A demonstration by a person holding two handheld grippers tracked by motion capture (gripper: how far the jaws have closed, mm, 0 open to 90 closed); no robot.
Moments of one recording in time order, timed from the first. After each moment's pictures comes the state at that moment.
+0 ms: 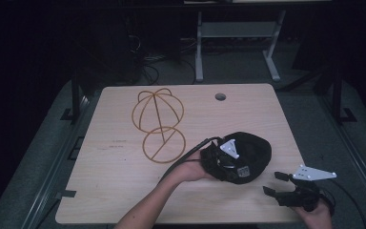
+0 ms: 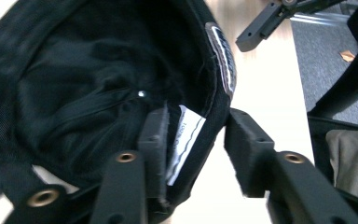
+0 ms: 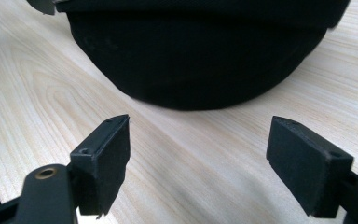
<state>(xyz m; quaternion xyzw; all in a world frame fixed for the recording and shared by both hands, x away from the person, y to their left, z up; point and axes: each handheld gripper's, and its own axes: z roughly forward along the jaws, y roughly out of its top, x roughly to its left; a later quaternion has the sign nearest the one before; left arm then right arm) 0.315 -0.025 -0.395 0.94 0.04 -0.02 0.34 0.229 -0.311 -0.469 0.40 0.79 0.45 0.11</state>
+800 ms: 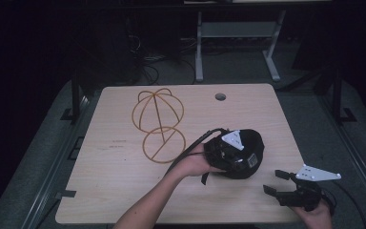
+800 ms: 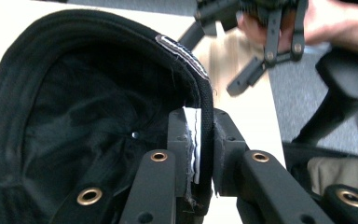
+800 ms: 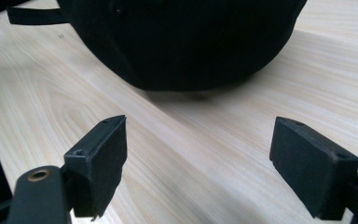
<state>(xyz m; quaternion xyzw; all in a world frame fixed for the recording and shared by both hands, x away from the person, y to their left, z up) 0.320 -0.030 -0.359 0.92 0.04 -0.03 0.40 0.226 -0.311 -0.461 0.39 0.78 0.48 0.12</state>
